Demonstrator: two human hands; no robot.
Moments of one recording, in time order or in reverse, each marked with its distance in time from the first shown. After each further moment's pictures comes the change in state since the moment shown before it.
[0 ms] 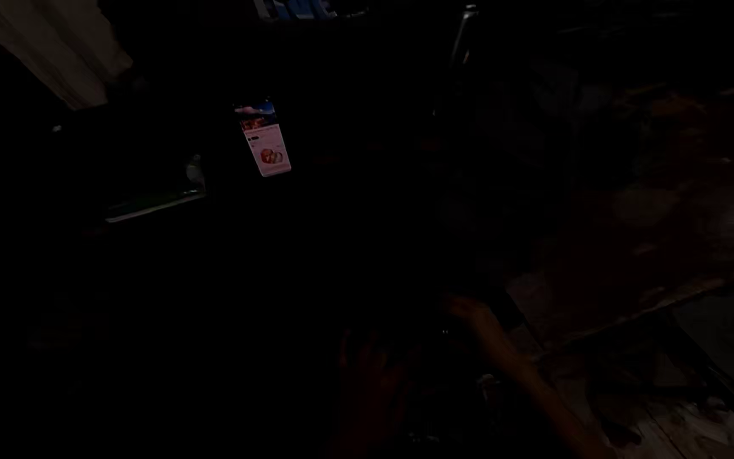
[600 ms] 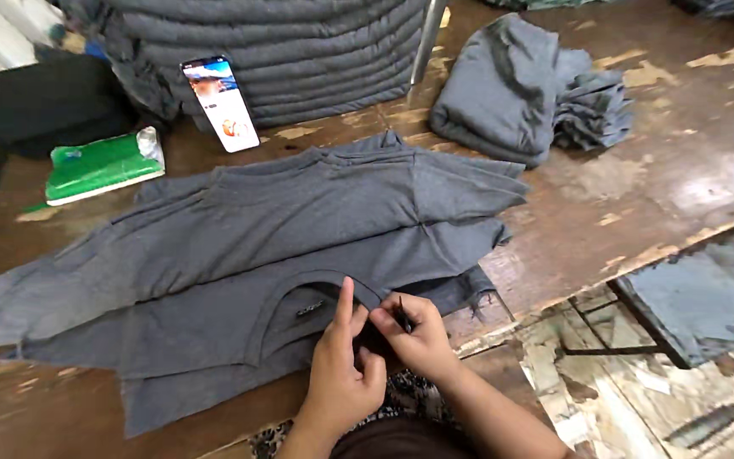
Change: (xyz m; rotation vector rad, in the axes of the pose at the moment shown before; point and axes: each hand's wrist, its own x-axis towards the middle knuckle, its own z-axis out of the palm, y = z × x) left_hand 0.013 0.006 -0.006 -0.801 0.453 -0.057; right_hand 0.012 -0.072 0.038 0.674 0.311 0.108
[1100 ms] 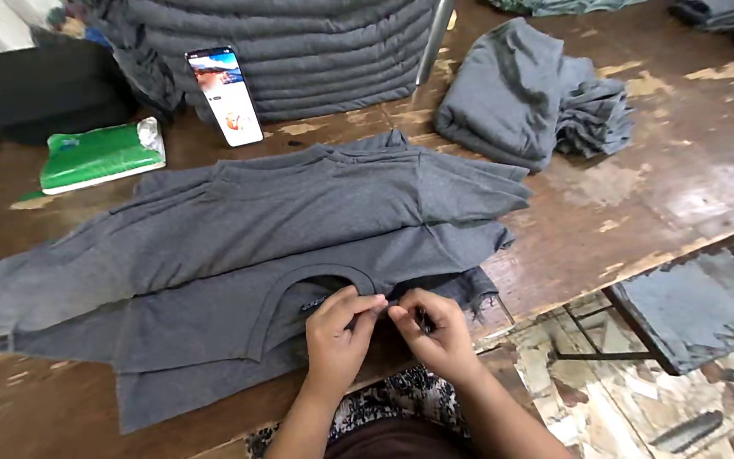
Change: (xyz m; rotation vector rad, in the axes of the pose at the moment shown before) left_hand 0.028 -0.023 0.007 -0.096 0.238 0.098; right_hand -0.001 0.000 -0.022 -0.214 -0.017 -0.114
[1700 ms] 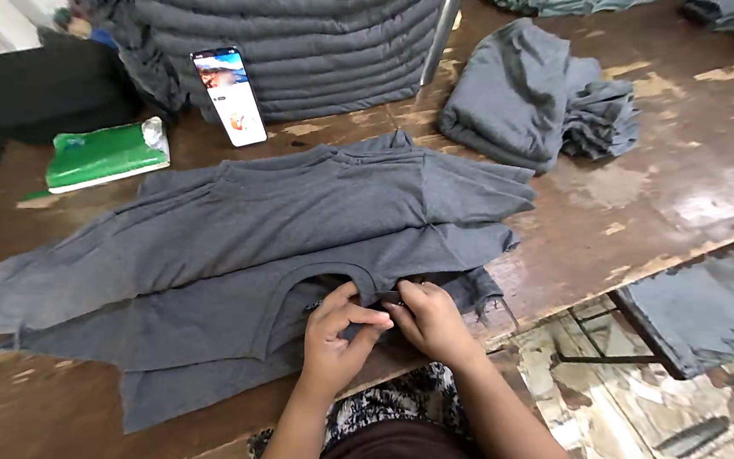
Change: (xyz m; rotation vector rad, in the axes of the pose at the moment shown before) left_hand -0.001 -0.004 -0.014 -0.240 -0.101 -0.037; right_hand 0.013 0.018 0.001 -0.529 -0.115 -0.131
